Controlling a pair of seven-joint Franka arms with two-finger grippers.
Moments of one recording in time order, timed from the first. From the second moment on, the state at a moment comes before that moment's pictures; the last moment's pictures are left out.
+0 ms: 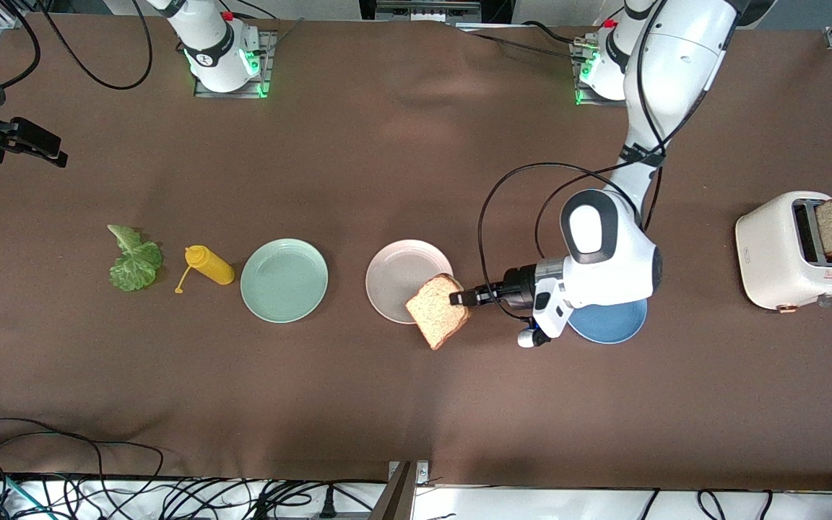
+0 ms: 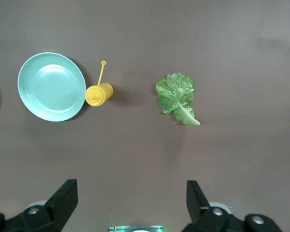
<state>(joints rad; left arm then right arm) -0.39 0.71 -0.02 -1.48 -1.17 2.23 -0.03 -0.01 -0.02 -0.04 -1.62 -0.02 1.52 0.00</state>
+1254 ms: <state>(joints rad) -0.46 0.77 -0.01 -1.51 -1.27 2.30 -0.07 -0.01 -0.02 -0.04 -1.62 -0.02 1.52 0.00</state>
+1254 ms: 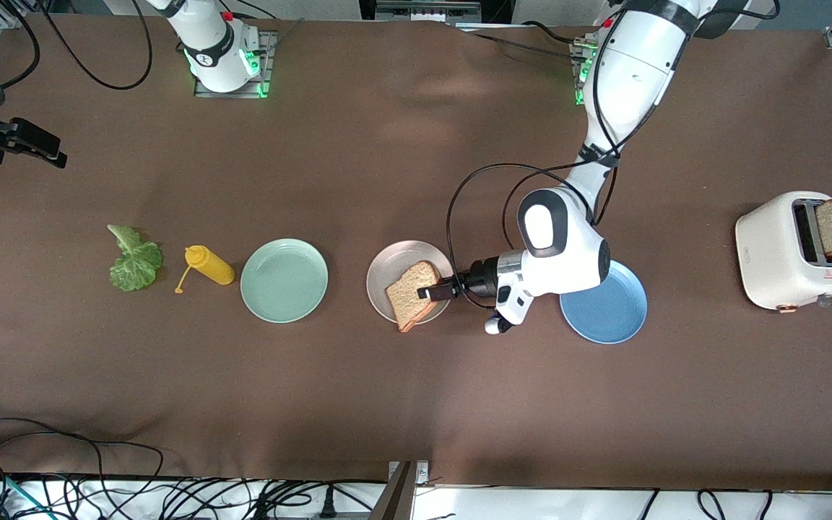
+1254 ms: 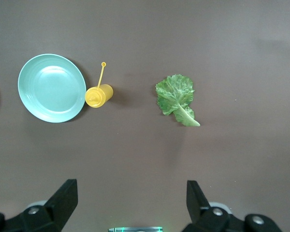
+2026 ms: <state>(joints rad) -0.25 0.75 0.01 -1.54 -0.87 2.20 -0.07 -0.01 -0.02 -0.04 -1.62 -0.02 1.53 0.00</state>
